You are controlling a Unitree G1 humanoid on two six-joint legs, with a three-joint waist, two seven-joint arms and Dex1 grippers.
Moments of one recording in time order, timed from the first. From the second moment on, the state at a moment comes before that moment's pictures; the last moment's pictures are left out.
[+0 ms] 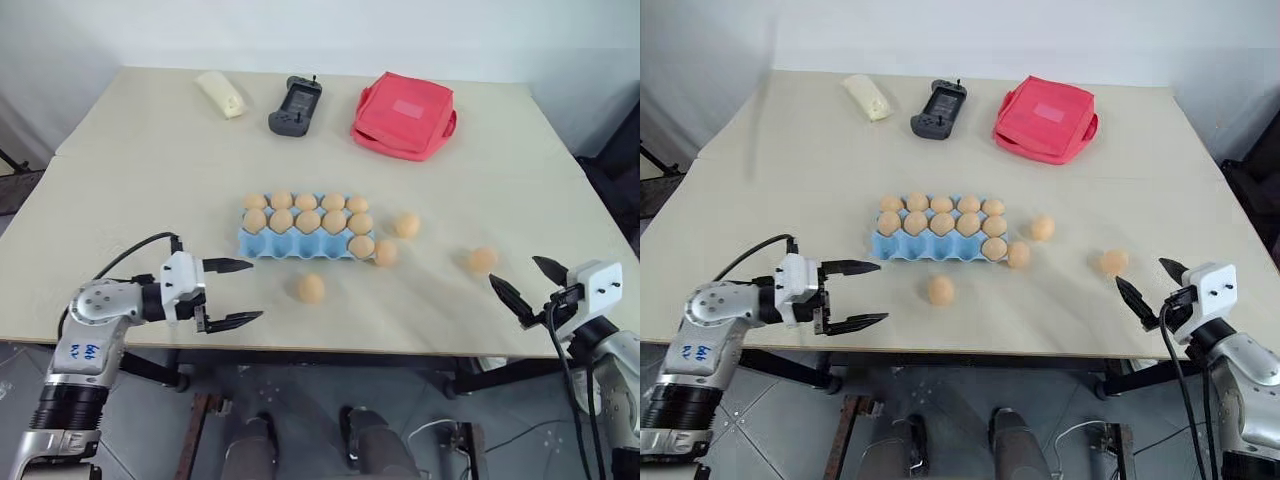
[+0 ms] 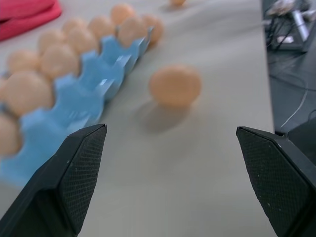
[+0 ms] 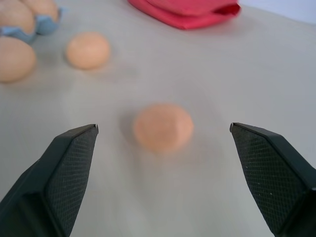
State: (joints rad) left arm -0.28 0.69 0.06 0.05 -0.37 -0.03 -1.16; right arm 0.02 -0.60 -0.44 -0.01 0.39 0.11 0.68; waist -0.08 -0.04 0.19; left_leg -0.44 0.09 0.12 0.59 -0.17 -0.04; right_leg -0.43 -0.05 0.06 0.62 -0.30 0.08
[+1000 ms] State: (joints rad) left arm -0.29 0.66 0.10 0.07 -0.37 0.02 -1.10; right arm -0.46 -0.53 -0.10 0.20 0.29 0.17 0.82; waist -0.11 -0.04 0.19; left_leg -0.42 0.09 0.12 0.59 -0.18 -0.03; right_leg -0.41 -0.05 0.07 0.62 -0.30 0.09
